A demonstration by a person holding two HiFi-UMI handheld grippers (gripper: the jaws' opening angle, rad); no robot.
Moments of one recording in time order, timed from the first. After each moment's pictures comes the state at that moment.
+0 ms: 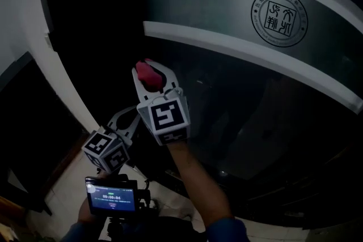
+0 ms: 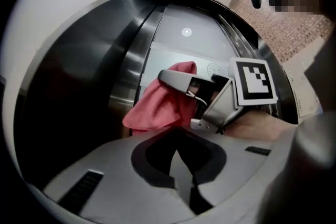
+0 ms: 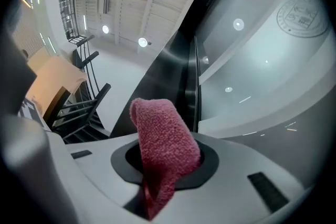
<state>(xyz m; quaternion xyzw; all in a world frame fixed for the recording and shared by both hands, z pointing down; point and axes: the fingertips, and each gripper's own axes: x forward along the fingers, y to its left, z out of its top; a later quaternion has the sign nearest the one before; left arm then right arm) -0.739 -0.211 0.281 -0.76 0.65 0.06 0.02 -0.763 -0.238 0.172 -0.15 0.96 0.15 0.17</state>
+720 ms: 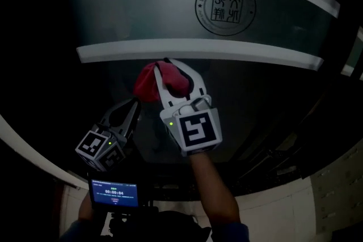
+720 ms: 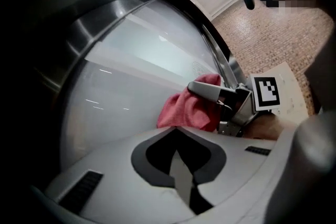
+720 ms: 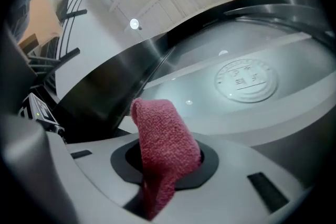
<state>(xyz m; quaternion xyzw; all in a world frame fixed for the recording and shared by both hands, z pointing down) -0.681 -0.320 0.253 -0.88 0.46 0.08 0.05 -0.616 -0.333 0.150 -0.41 0.87 0.21 0.17</state>
